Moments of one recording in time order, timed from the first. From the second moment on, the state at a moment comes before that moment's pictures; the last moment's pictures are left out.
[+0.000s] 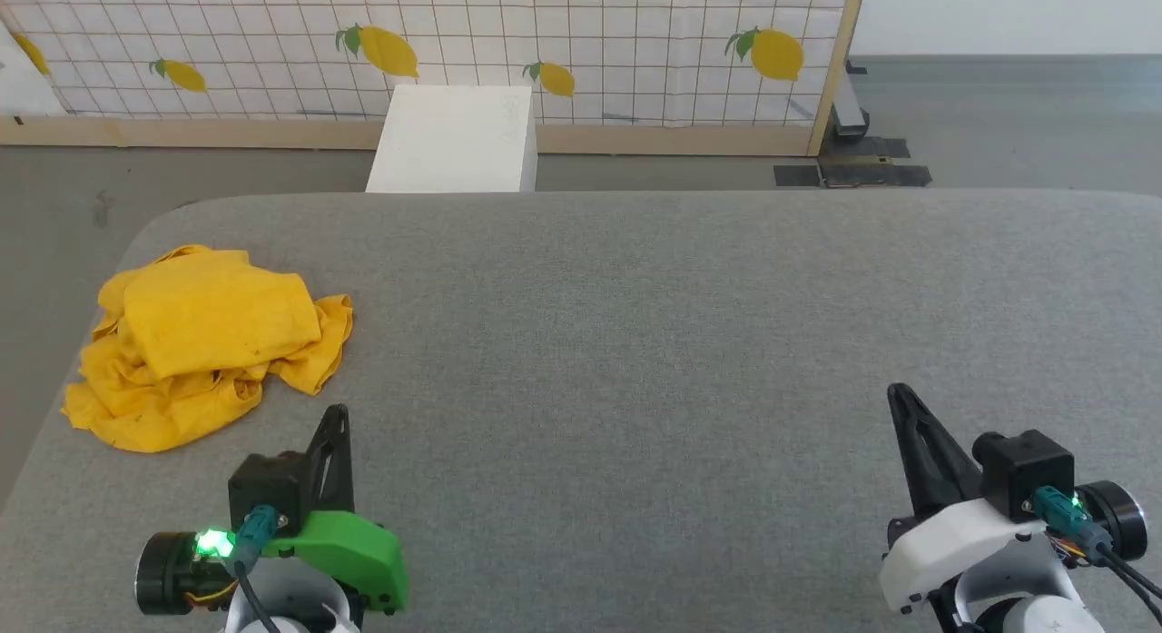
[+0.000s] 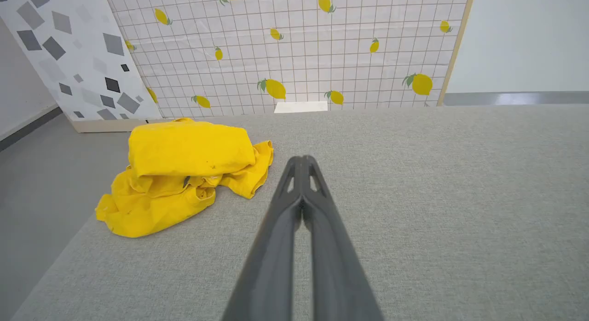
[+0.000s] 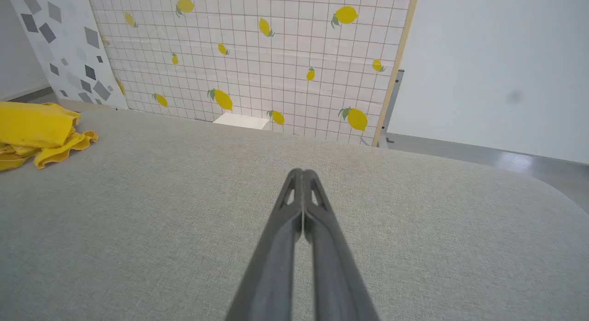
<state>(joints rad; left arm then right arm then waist) 0.02 0.06 0.00 0.00 -0.01 -0.01 0.00 0.02 -0.05 0.00 0.00 0.01 0.13 0.00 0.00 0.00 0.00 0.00</state>
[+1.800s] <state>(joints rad) 0.03 0.06 0.01 -0.02 -0.05 -0.02 -0.05 0.02 -0.05 -0.06 0.03 0.03 0.13 -0.05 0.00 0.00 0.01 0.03</state>
